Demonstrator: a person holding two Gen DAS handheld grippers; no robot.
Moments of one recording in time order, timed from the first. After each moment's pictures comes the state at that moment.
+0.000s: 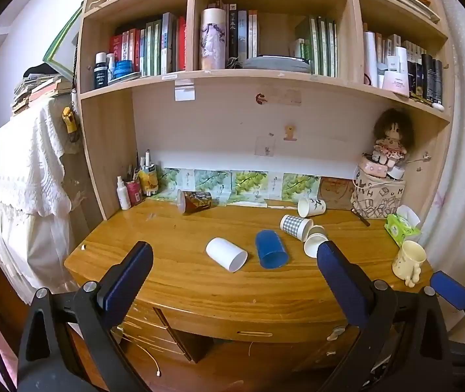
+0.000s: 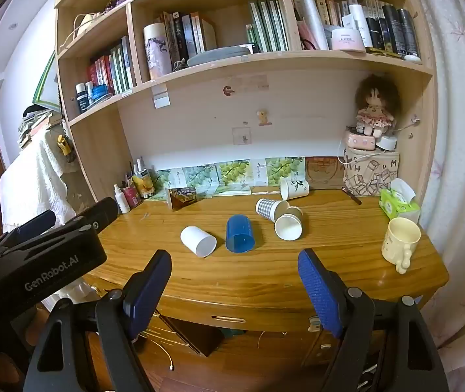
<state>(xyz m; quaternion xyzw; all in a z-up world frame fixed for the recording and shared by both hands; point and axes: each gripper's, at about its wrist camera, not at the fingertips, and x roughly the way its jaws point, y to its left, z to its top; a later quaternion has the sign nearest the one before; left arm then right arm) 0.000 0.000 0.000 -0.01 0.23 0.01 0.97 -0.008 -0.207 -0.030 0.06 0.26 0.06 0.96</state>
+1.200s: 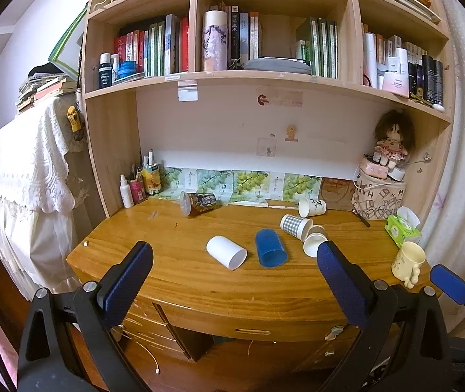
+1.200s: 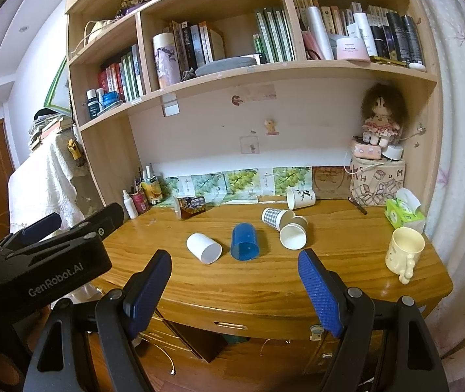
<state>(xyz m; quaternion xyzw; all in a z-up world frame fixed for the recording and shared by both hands) -0.010 -0.007 0.005 -0.02 0.22 0.02 0.97 -0.016 -0.214 -0.029 0.06 0.24 0.08 0.97</state>
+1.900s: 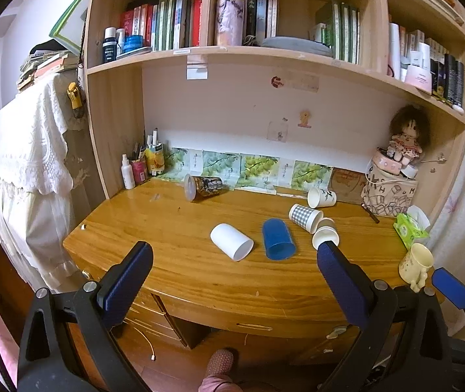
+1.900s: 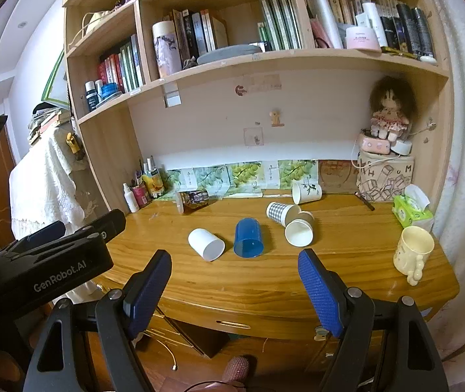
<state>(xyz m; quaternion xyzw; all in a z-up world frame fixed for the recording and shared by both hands) 0.027 0.006 -0.011 -0.04 0.27 0.03 0.96 0.010 -0.209 -0.037 0.06 0.26 0.09 0.96</state>
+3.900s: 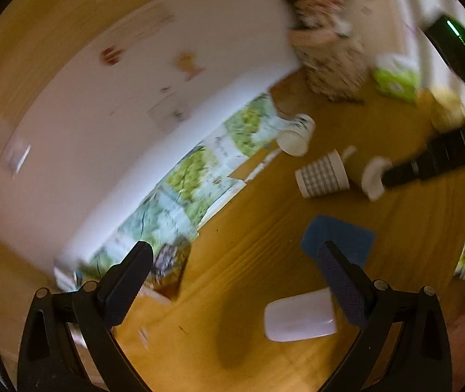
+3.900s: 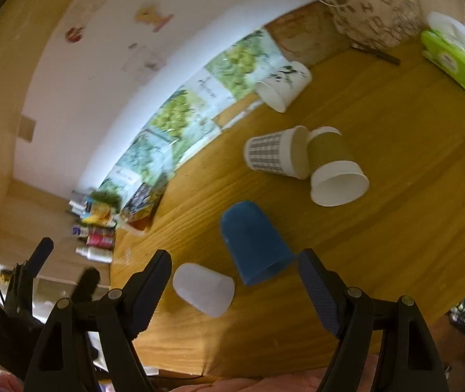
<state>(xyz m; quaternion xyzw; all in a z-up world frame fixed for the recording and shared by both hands) 0.316 -0.006 -0.076 0.36 0.29 -0.25 0.85 0.309 -0.239 -0.145 0.36 0.49 -0.02 0.80</state>
